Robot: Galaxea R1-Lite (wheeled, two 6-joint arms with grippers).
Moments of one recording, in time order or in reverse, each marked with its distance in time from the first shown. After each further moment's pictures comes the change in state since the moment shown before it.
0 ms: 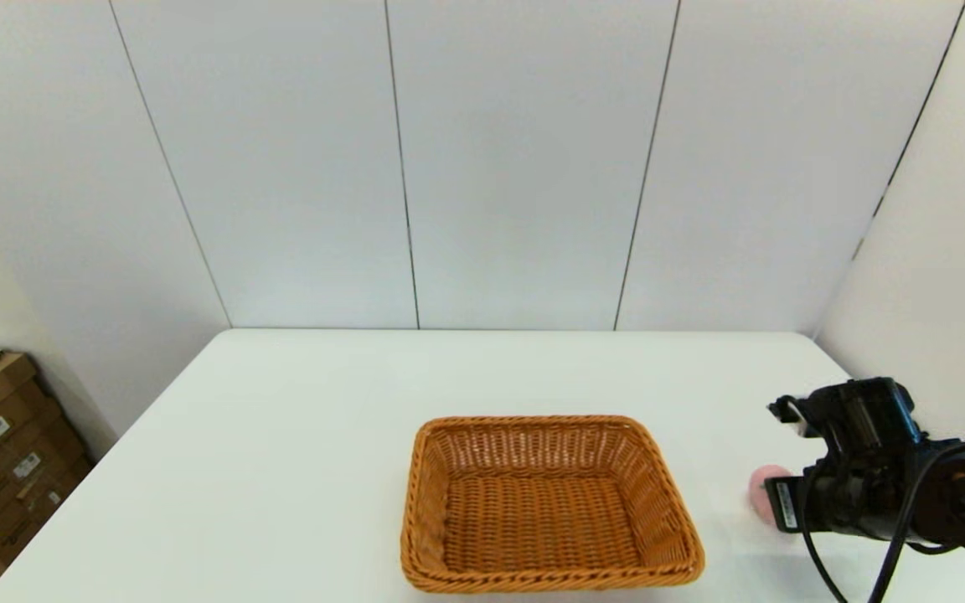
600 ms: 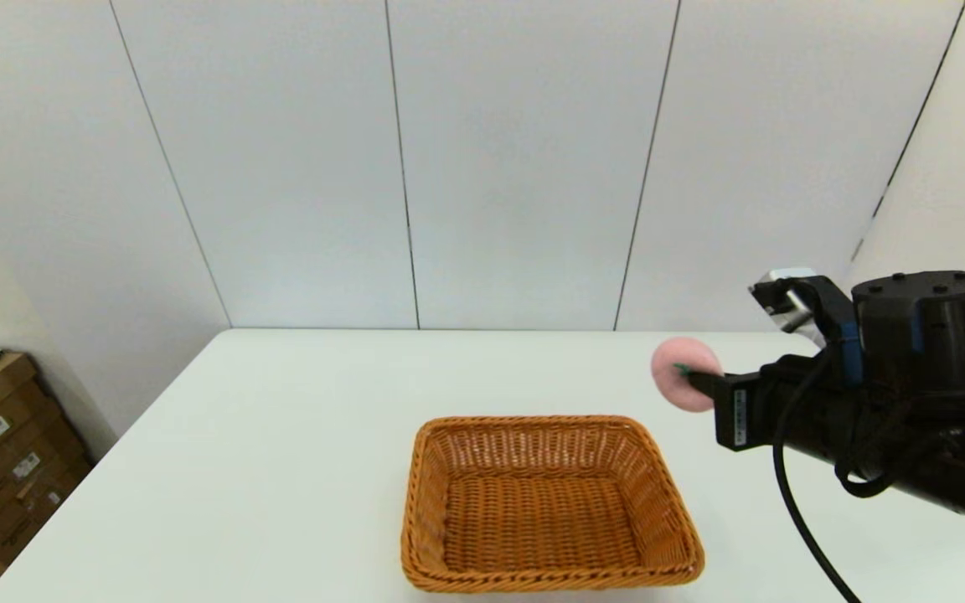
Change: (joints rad) left arm 0.000 0.000 -0.001 0.000 0.000 0.000; right arm 0.414 -0.396 -0.162 0.063 -0.004 0.120
